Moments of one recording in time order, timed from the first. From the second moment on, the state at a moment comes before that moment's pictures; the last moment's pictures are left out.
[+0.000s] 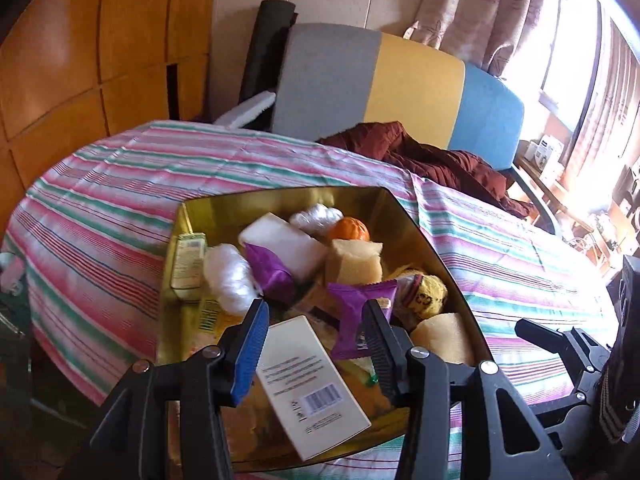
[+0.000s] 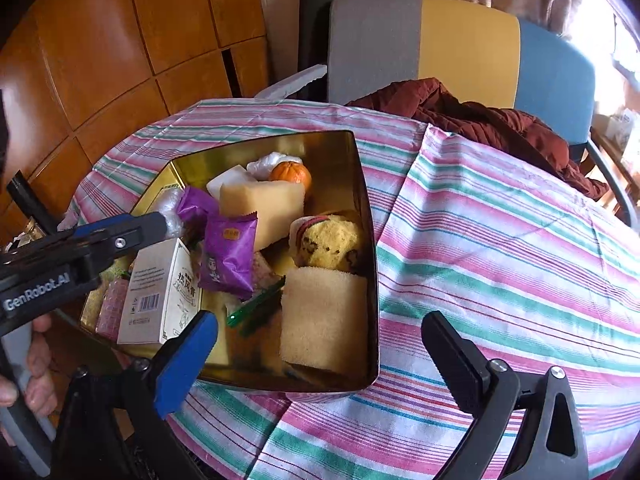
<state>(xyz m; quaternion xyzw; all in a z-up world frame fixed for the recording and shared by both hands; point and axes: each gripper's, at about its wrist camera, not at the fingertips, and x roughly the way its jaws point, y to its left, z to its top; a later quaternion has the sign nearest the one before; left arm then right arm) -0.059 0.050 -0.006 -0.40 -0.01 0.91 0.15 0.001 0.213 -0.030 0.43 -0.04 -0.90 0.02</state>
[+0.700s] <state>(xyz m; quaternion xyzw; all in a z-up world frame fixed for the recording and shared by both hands) -0.017 0.058 0.012 -0.36 0.06 0.93 0.05 0.024 0.212 -0.010 0.39 -0.03 -0.92 -0.04</state>
